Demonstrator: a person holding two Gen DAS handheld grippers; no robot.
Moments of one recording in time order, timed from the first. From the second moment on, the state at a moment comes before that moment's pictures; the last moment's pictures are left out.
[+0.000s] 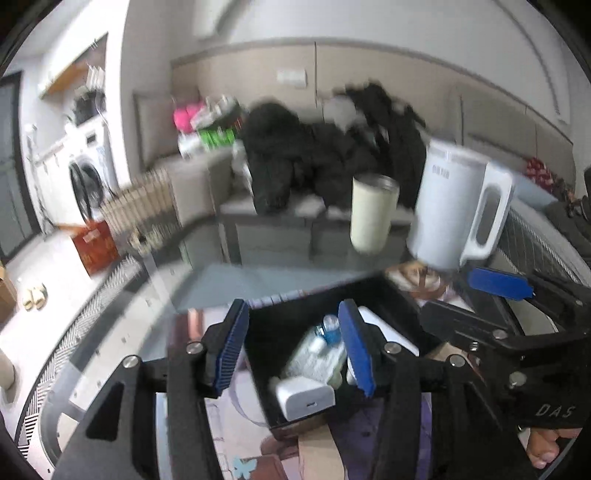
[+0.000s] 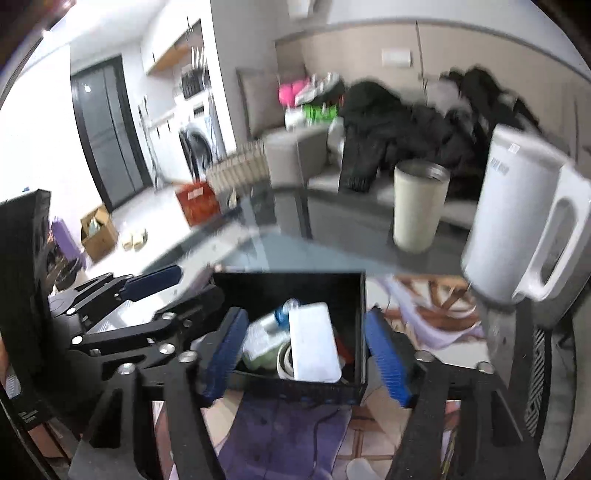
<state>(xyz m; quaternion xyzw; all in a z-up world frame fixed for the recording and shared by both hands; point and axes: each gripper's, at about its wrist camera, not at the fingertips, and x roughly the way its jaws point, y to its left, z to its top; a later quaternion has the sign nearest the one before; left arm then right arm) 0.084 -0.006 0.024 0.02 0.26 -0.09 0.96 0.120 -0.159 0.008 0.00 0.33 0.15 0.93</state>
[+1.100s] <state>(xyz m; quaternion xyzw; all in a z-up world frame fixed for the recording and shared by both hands) -0.020 0.029 -0.022 0.02 0.16 -0.02 0.99 0.006 -0.186 -0.033 0.00 0.14 0.10 0.98</state>
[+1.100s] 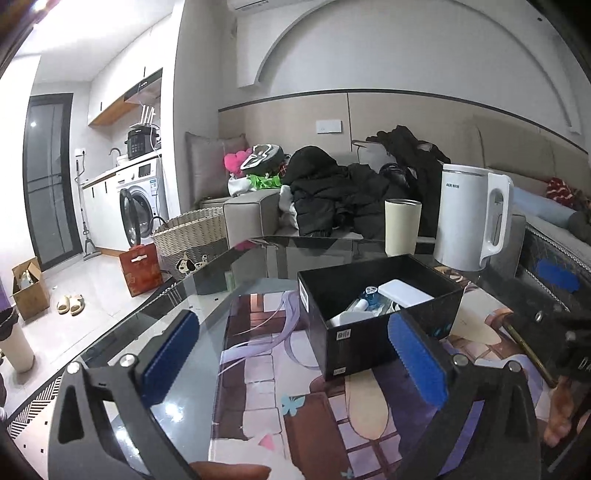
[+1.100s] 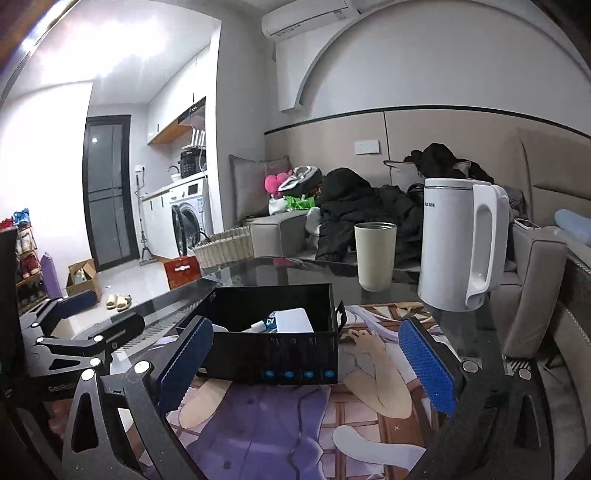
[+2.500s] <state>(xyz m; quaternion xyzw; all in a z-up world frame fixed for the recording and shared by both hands) -0.018 0.019 -0.025 0.02 0.19 -0.03 0.98 0.018 -0.183 -0.049 0.00 0.20 0.09 0.98</state>
